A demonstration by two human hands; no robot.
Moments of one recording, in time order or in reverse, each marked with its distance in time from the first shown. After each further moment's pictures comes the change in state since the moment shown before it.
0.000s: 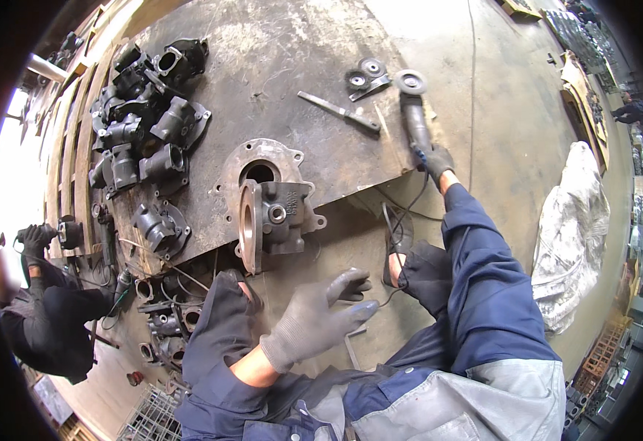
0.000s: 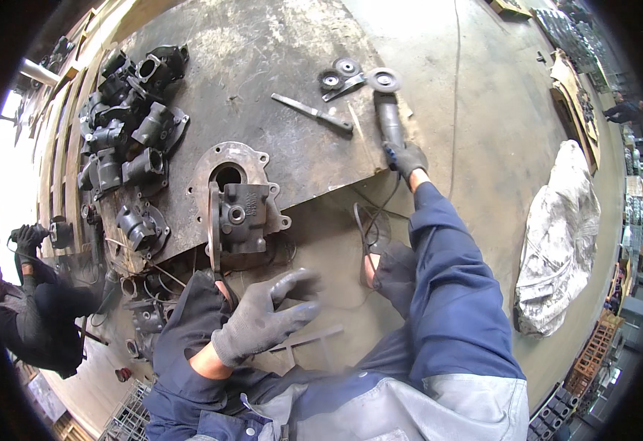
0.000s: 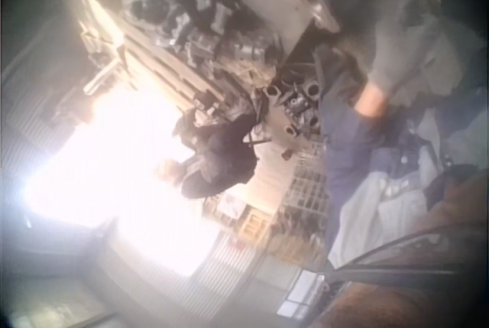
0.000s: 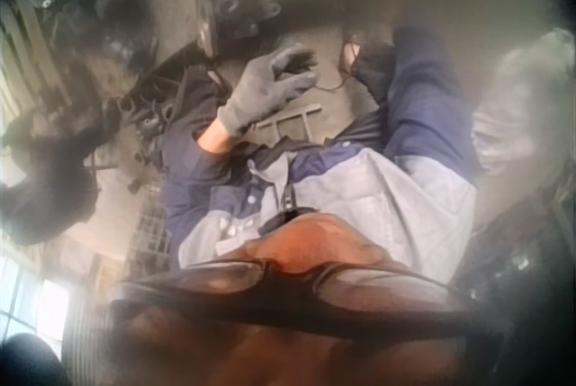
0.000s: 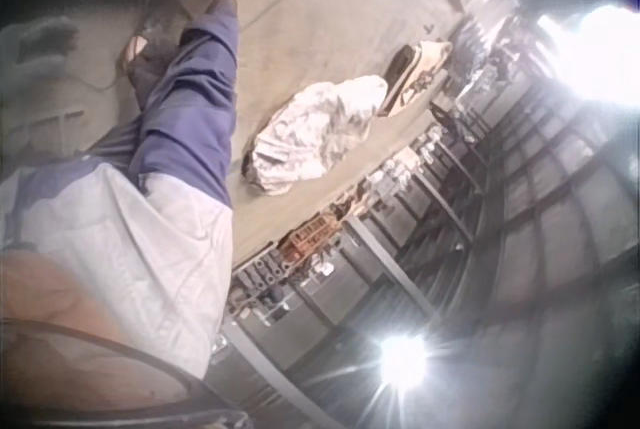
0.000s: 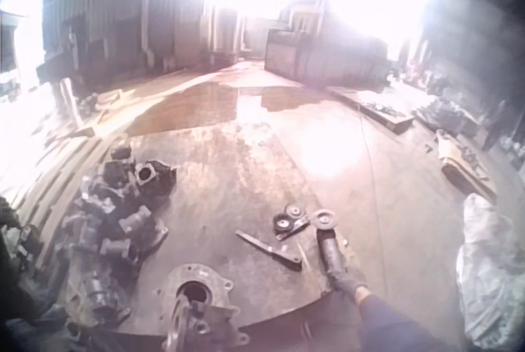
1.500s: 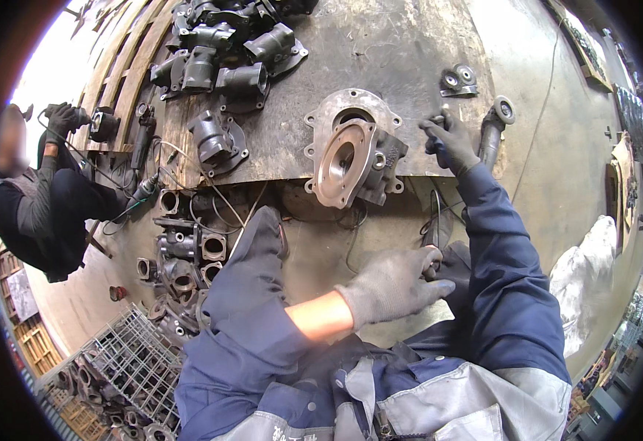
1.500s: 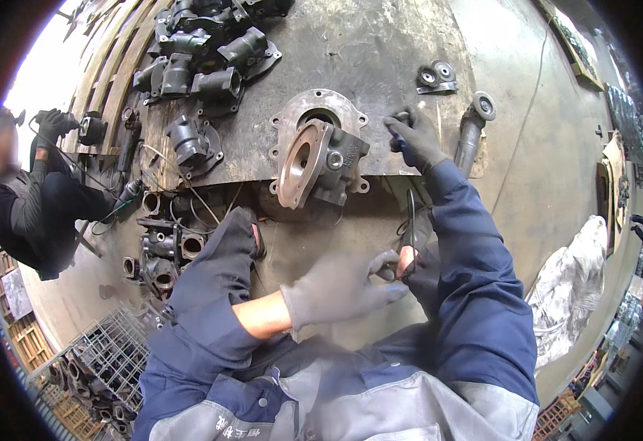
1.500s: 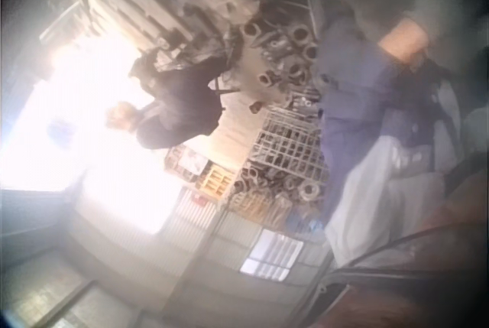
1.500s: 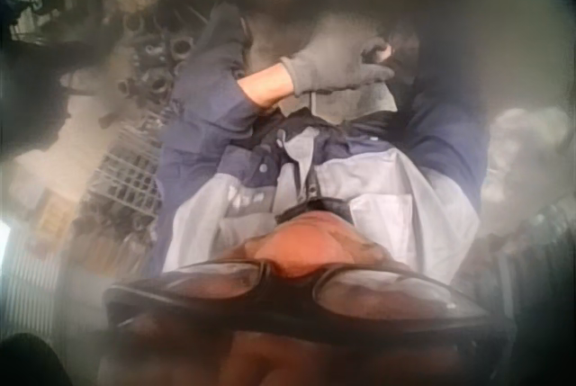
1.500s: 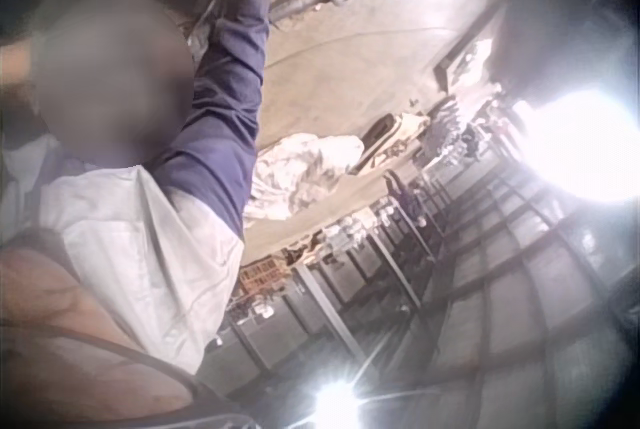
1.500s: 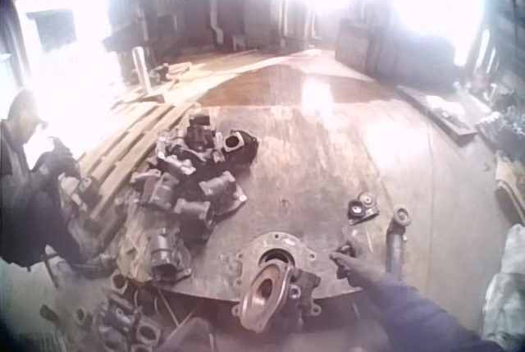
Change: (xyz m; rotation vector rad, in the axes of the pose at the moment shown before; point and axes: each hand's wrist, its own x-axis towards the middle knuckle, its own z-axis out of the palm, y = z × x) left_hand -0.017 -0.038 0.008 0.275 0.063 0.220; right_hand -0.121 -0.179 0.070 0.780 -0.722 -0.397
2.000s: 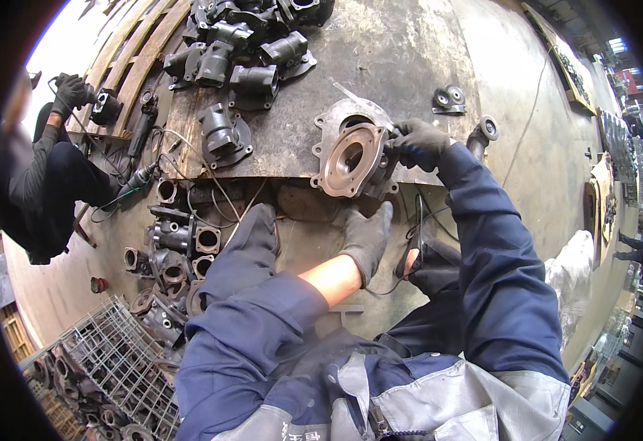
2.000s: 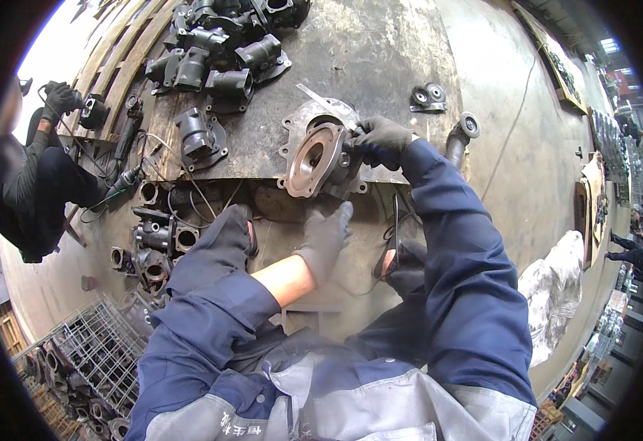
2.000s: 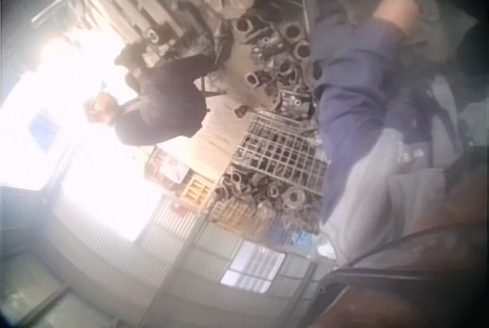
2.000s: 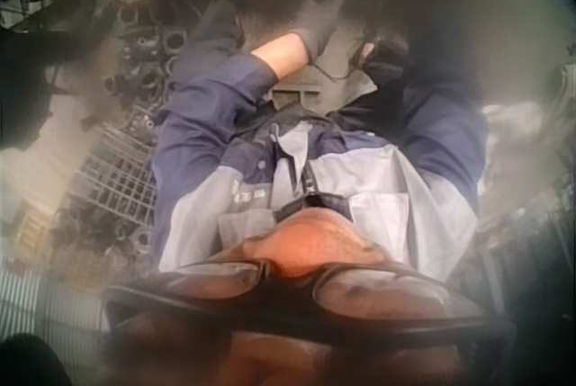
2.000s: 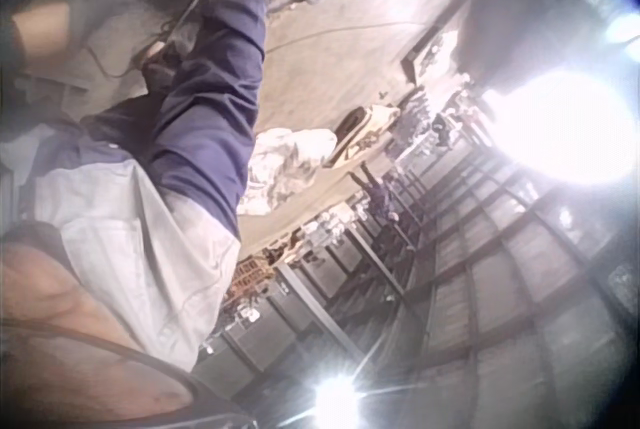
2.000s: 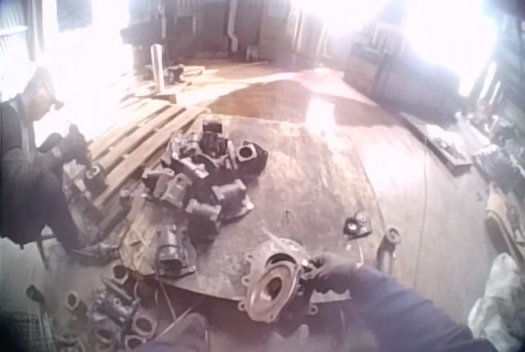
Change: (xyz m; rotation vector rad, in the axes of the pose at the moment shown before) left_hand 0.061 -0.113 0.037 -0.907 0.781 -0.345; right_hand -0.015 -0.099 0.107 -0.506 -0.396 0.392
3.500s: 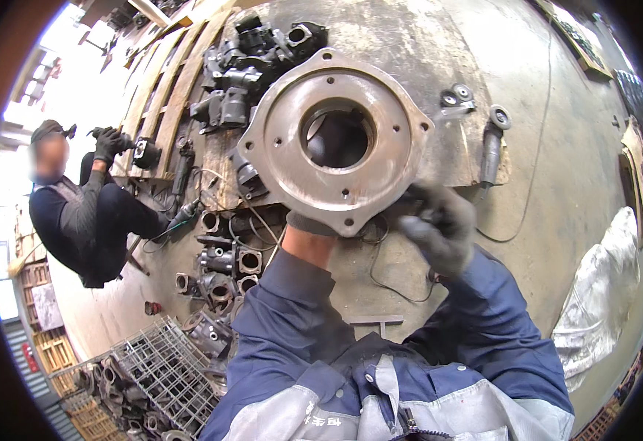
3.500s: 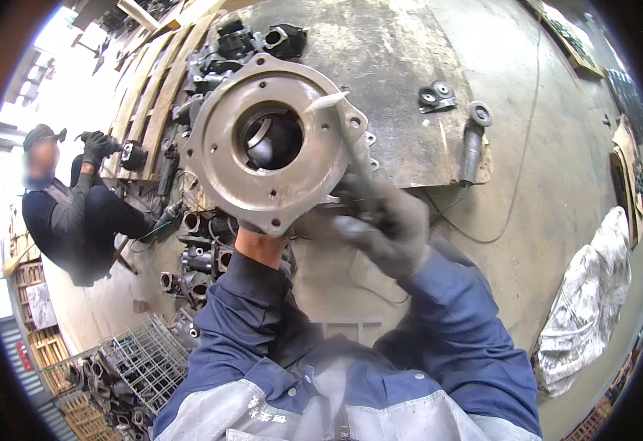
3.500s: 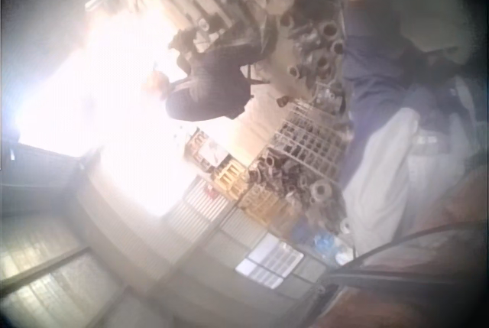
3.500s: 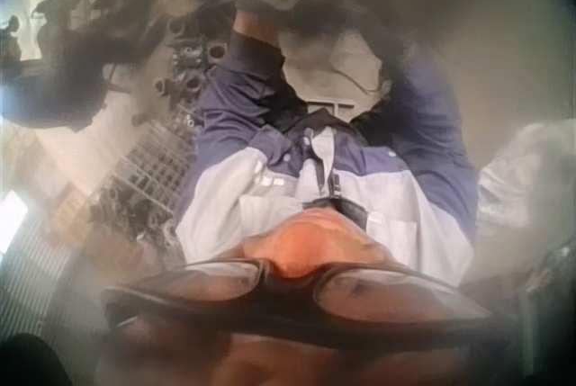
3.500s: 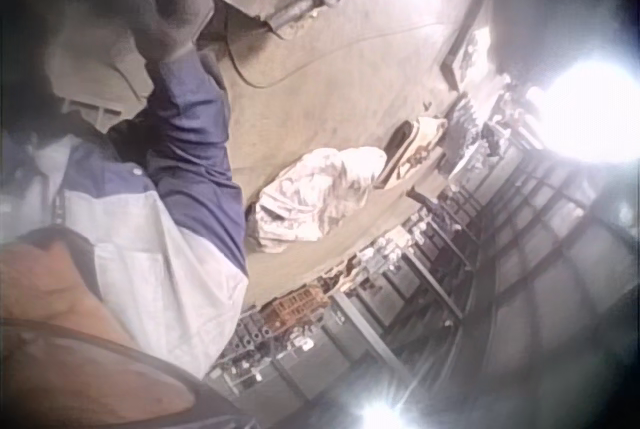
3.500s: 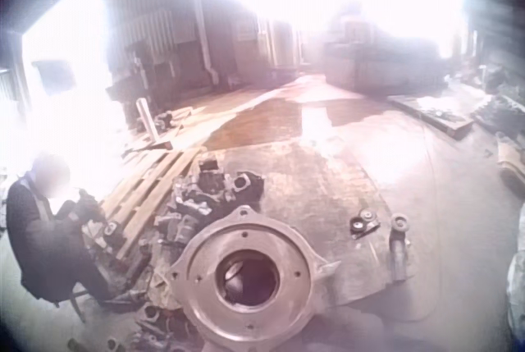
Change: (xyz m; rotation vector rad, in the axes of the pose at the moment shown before) left_hand -0.068 0.184 -0.044 -0.561 -0.571 0.675; right_hand -0.199 0.003 0.125 0.242 0.461 -0.931
